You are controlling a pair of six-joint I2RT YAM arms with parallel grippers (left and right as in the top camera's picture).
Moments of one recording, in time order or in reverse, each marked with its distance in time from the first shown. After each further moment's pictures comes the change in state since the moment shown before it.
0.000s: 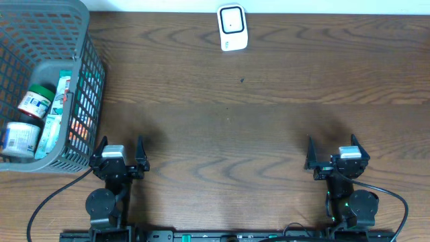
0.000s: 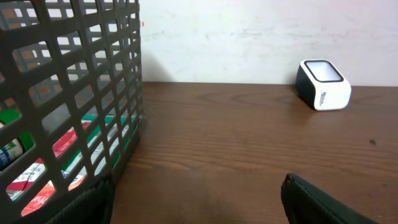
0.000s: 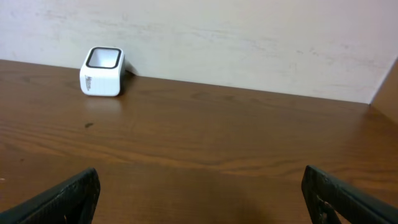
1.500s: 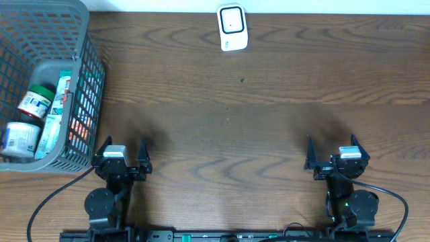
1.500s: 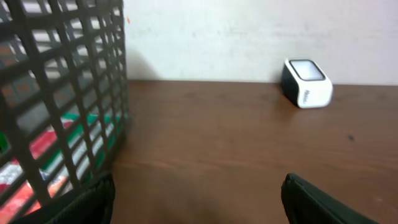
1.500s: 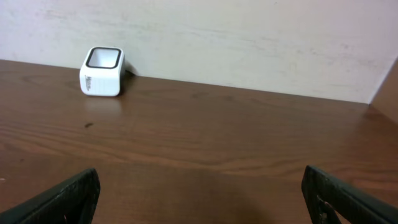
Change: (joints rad) left arm 0.000 0.000 0.039 -0.075 0.065 -0.034; right arm 0.000 0.000 0.000 0.000 0.000 0.000
